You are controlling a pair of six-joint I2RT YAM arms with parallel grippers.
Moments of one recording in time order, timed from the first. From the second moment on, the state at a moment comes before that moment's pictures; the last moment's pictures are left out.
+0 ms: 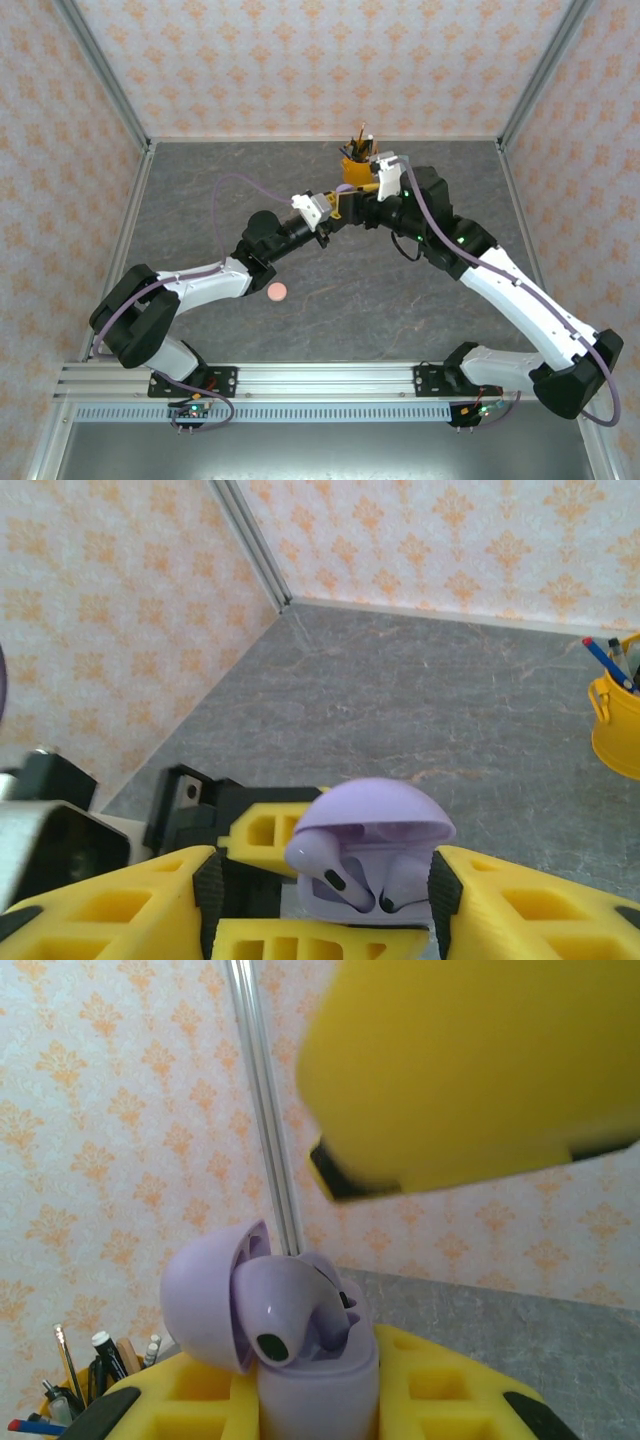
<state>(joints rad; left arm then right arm) -0.67 1.51 0.76 0.93 0.28 0.11 0.67 1.15 1.22 -0.42 -0.12 0.34</state>
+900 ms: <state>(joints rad) -0.67 1.51 0.76 0.94 0.28 0.09 0.67 1.18 1.31 -0.51 -0.15 0.50</state>
